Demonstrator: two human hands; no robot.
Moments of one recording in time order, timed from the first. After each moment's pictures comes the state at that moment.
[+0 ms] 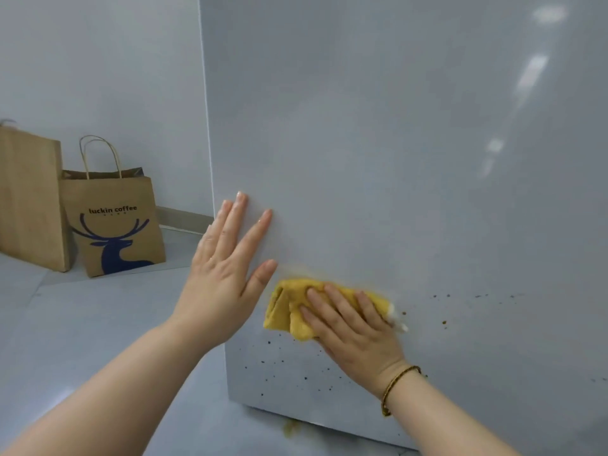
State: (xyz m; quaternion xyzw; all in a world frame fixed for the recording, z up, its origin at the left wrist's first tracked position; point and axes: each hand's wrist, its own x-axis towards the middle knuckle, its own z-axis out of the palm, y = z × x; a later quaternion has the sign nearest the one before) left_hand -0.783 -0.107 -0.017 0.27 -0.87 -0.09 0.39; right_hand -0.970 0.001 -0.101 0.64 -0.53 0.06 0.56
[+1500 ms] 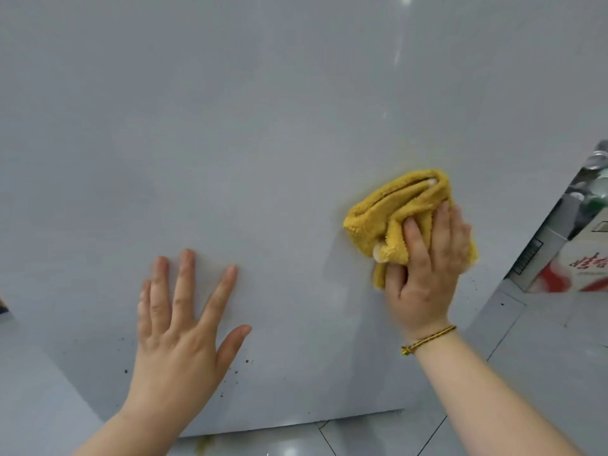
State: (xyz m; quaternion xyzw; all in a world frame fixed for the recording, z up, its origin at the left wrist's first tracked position) left_hand -0.883 -0.016 -0.072 0.23 -0.89 0.08 0.38; right_hand -1.103 0.137 -0.044 0.42 -0.62 0.31 0.59
